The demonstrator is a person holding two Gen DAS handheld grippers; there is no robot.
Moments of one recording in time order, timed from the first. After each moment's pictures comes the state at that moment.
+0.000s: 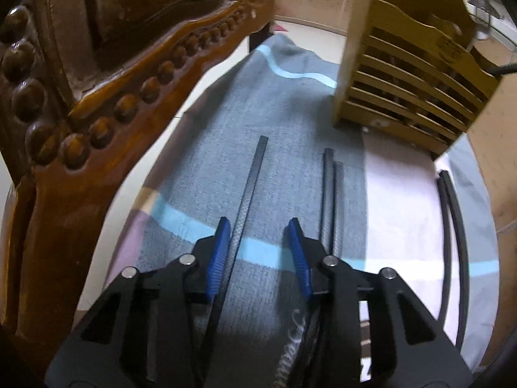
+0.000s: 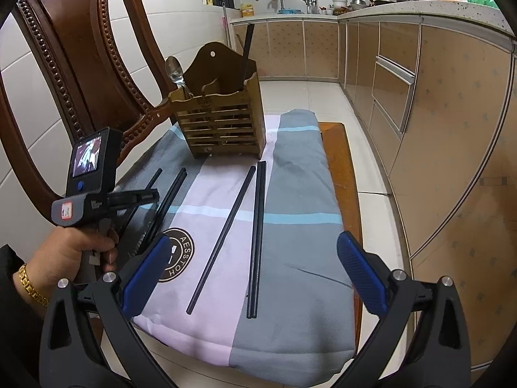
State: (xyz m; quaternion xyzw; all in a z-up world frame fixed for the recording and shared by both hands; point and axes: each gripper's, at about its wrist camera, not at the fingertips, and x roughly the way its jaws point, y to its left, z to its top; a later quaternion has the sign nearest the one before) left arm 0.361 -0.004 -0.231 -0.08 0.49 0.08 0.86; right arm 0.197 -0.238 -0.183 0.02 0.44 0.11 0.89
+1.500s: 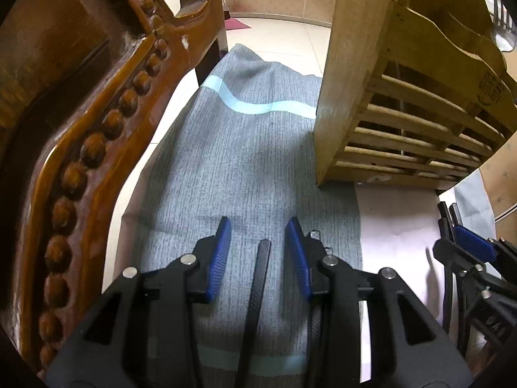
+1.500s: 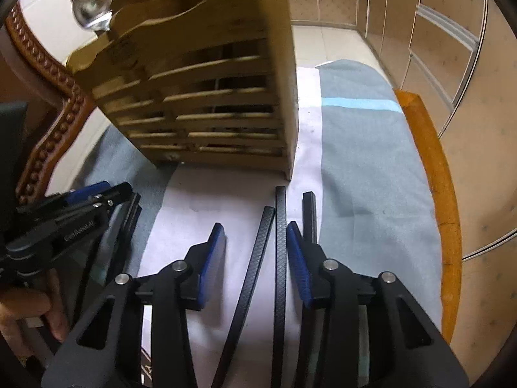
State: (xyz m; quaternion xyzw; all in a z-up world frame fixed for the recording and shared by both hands) left arm 0.463 0.002 -0.236 -0.03 0.50 0.02 0.87; right arm 0.375 -0.175 -0.289 0.03 0.56 0.14 0.82
